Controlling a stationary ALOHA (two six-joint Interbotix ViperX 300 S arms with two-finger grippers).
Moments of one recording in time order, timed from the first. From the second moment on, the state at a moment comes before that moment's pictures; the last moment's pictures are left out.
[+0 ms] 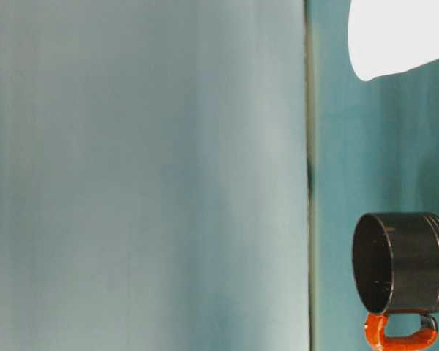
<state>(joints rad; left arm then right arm) 0.02 -0.67 0.96 0.01 0.35 -0.16 0.00 -1.00 1.18 0.02 0.02 0.09</state>
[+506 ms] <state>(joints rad) 0.03 -0.56 0.91 0.01 0.35 -0.16 0.00 -1.01 1.18 0.02 0.04 0.11</state>
